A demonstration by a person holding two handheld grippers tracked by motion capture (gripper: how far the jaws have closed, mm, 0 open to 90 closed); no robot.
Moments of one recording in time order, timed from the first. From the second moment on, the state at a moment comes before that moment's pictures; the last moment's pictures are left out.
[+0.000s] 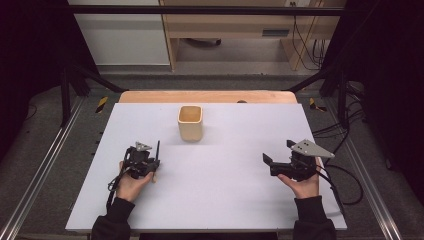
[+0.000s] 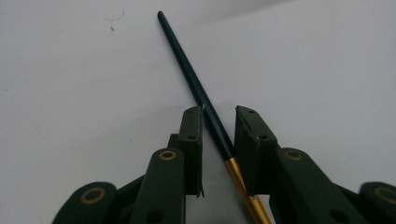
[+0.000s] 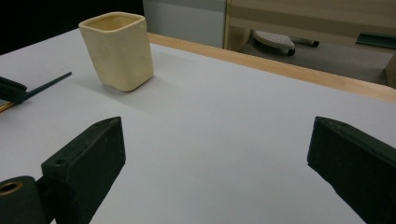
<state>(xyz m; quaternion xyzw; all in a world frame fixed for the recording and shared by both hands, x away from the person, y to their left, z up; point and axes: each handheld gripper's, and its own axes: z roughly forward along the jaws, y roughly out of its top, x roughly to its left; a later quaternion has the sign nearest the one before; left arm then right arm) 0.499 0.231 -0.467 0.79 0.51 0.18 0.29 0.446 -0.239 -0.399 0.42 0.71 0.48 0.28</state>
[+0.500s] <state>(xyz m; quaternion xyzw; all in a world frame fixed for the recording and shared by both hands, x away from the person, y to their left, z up) 0.498 0.232 -0.466 0.80 0.50 0.19 0.27 0.446 -0.239 -0.399 0.42 0.71 0.48 0.28</state>
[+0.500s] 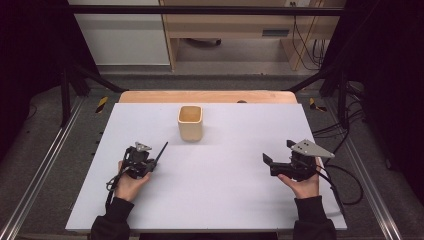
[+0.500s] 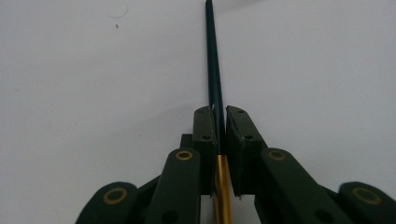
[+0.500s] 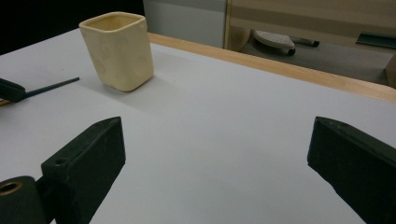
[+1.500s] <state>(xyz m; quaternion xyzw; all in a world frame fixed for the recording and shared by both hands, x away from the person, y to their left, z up) 0.506 0.232 -0.410 0.83 0.44 0.19 0.28 0.443 -0.246 -0.397 0.43 0.71 0.49 0.28</state>
